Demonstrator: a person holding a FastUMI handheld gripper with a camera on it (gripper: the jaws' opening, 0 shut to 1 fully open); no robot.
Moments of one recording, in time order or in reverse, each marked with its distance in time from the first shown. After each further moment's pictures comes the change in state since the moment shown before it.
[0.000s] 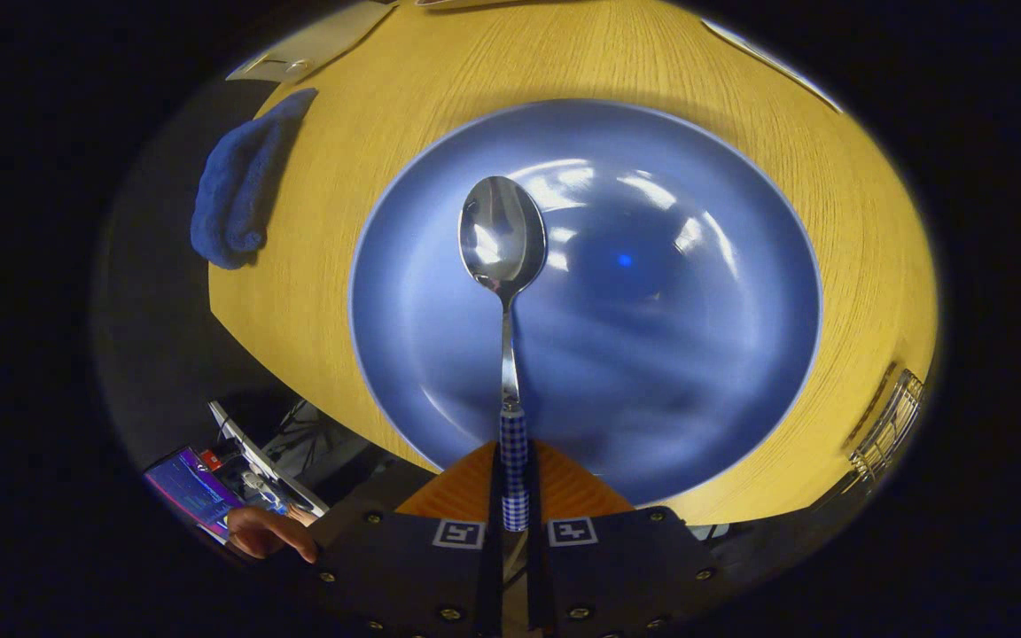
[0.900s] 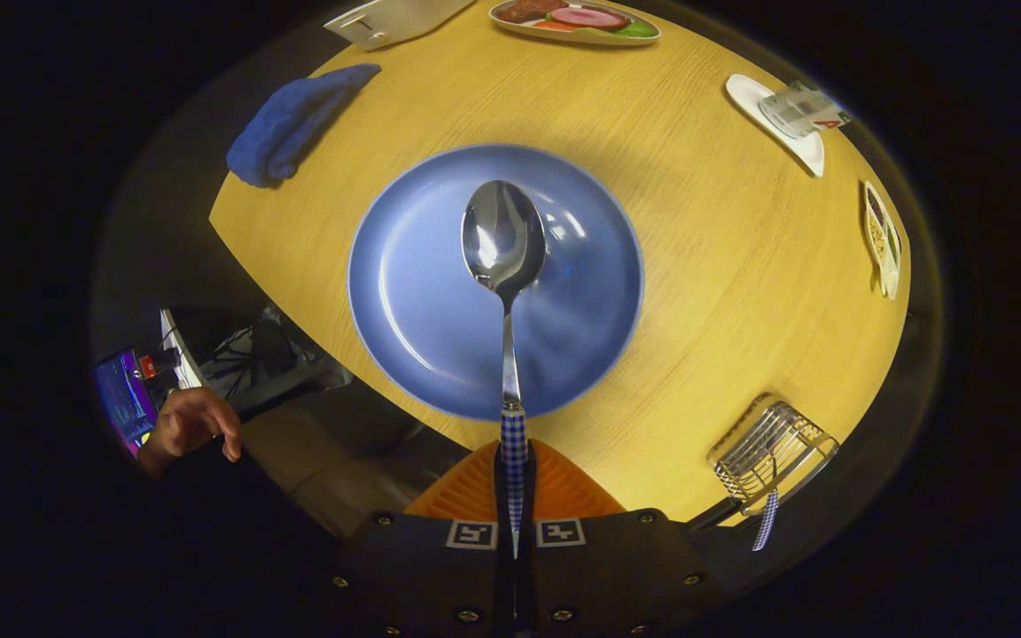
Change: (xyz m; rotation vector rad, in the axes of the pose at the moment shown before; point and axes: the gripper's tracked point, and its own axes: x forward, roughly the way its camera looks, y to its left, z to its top) arm -0.095 -0.072 -0.036 -0.237 0.024 -0.199
